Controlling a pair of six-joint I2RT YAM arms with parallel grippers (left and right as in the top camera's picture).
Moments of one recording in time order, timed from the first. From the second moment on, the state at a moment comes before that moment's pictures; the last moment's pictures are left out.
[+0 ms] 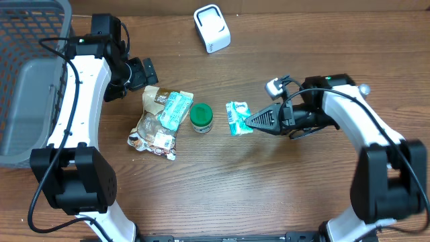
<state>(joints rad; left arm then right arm) 0.01 1.90 1.75 -1.19 0.11 -0.36 0.12 1.79 1.25 -1.43 -1.54 -0.58</state>
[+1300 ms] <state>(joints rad) 0.01 1.90 1.75 -1.19 0.10 -0.36 0.17 1.60 1.28 -0.78 -0.82 0.01</state>
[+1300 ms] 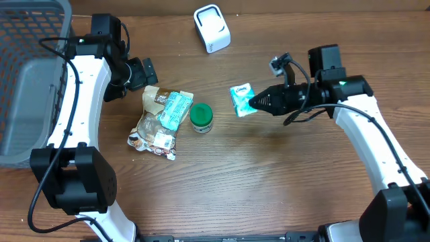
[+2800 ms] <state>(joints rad) 0.01 1.90 1.75 -1.19 0.10 -0.36 0.49 2.19 1.94 -0.28 0.24 -0.40</state>
